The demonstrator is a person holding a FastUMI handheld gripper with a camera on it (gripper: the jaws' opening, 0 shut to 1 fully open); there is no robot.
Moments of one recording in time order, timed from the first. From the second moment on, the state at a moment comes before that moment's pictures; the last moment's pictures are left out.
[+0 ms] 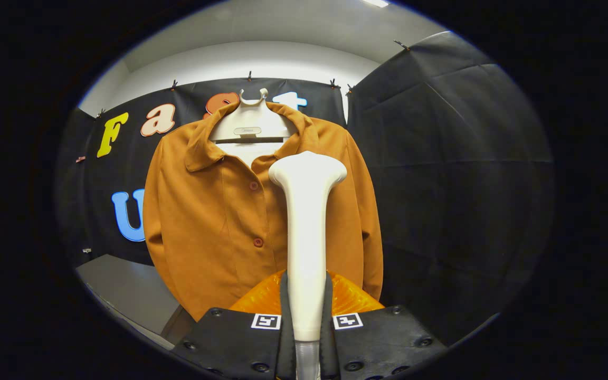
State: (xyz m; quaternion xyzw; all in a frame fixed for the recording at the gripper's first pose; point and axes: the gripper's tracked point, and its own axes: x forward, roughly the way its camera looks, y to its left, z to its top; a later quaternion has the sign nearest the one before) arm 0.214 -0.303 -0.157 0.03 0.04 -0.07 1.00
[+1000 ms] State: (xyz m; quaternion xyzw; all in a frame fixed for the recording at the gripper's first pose) arm 0.155 -0.299 -0.342 0.04 0.20 -0.07 0.98
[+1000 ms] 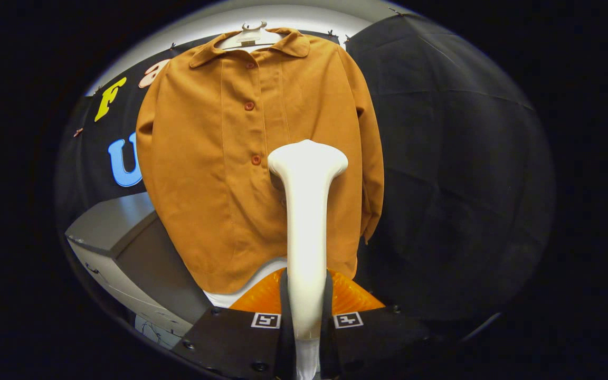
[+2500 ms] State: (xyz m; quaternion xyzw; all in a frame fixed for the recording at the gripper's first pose) arm 0.063 -0.215 -0.238 0.04 0.17 -0.10 0.98
